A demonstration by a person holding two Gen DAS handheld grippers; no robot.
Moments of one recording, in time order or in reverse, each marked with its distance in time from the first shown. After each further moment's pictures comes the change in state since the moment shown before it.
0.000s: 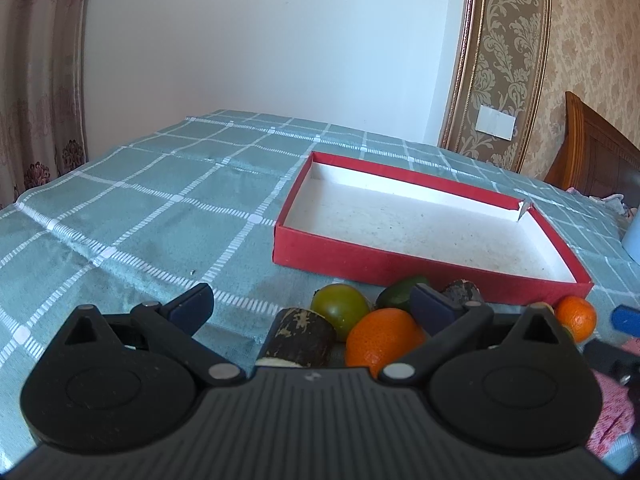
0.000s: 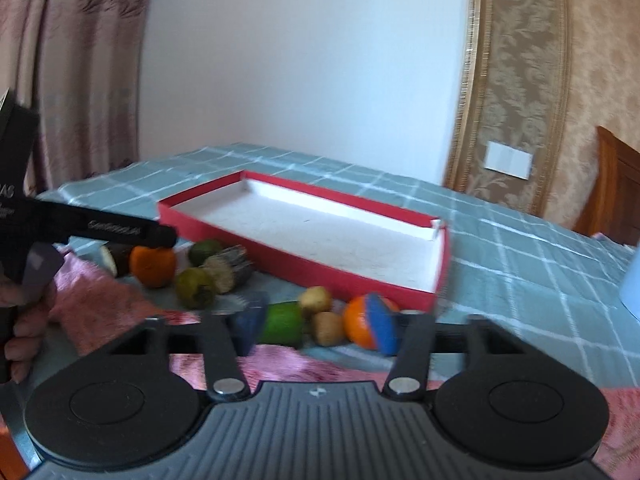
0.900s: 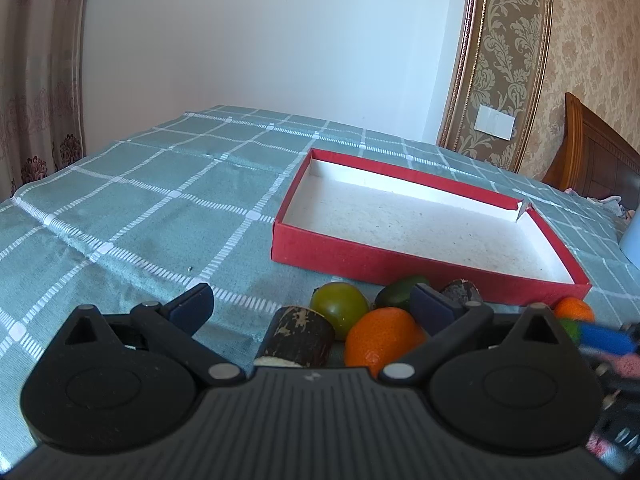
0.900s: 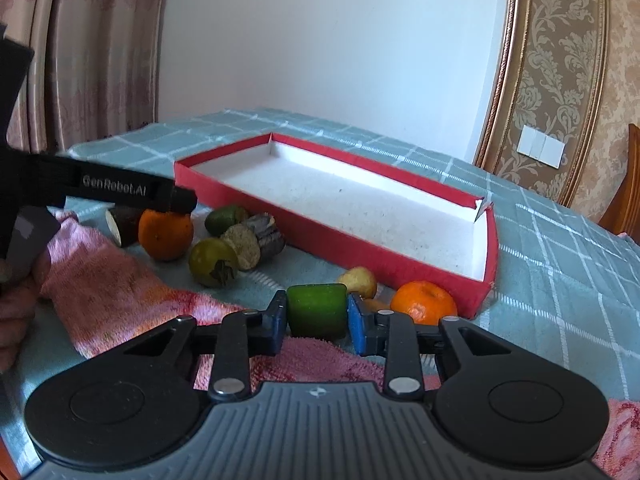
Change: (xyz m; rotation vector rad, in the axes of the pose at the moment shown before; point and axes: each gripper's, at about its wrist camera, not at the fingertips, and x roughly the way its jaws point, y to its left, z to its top) left arm 0.001 0.000 0.000 -0.007 0.006 -0.006; right arm 0.025 0.008 0.000 -0.029 0.060 0.033
